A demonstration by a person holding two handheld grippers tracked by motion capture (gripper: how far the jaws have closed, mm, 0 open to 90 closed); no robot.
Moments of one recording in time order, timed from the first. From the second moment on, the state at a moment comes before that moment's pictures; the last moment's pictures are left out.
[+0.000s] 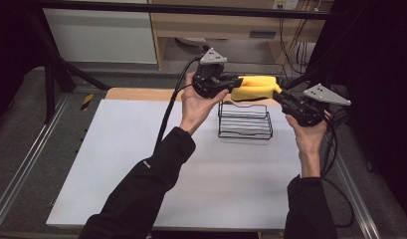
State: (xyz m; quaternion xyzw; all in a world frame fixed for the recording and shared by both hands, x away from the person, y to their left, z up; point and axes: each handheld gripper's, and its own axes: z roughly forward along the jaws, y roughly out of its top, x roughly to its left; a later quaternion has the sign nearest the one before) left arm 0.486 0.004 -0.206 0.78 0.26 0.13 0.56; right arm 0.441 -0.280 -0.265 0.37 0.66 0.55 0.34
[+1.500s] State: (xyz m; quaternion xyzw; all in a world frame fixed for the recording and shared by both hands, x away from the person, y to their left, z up) left arm 0.497 -0.011 -0.276 0.82 0.25 0.15 0.49; right arm 0.454 -0.278 -0.289 0.45 0.67 0.51 0.31
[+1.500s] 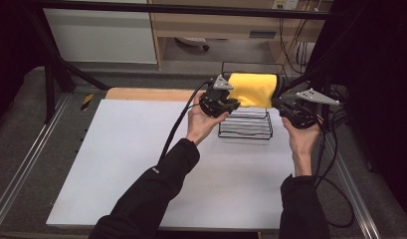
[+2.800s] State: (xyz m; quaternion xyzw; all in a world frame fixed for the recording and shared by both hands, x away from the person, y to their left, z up) left arm 0.440 0.081 -0.306 0.83 0.28 0.14 0.46; right arm 0.402 -0.264 -0.283 0.41 0.69 0.54 0.26
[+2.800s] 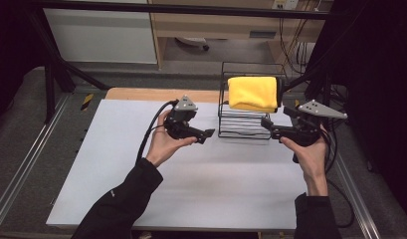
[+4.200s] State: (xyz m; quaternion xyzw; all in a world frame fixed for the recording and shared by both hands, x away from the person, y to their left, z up) left arm 0.357 0.274 -0.423 0.80 0.40 0.17 0.42; right arm 0.355 -0.251 -0.432 0.40 0.78 0.47 0.13
